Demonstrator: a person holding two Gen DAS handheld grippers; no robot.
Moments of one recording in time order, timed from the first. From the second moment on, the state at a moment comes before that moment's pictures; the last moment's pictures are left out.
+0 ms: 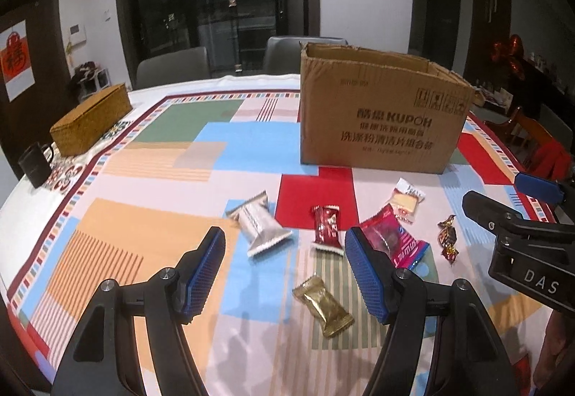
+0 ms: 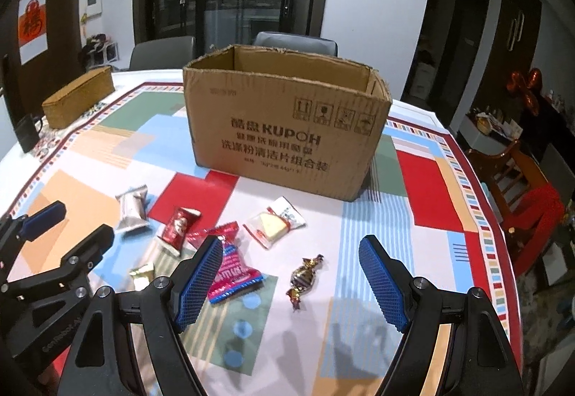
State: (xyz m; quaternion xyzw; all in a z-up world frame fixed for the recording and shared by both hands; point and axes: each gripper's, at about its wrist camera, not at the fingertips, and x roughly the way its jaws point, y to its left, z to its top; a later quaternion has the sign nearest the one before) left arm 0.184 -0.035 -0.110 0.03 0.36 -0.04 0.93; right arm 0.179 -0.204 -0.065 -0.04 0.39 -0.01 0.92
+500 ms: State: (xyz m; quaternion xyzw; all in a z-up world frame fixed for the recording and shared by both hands) left arm 0.182 -0.051 -0.137 0.01 0.38 -0.02 0.92; right arm 0.183 -0.232 -0.099 -0.01 0.42 -0.03 0.91
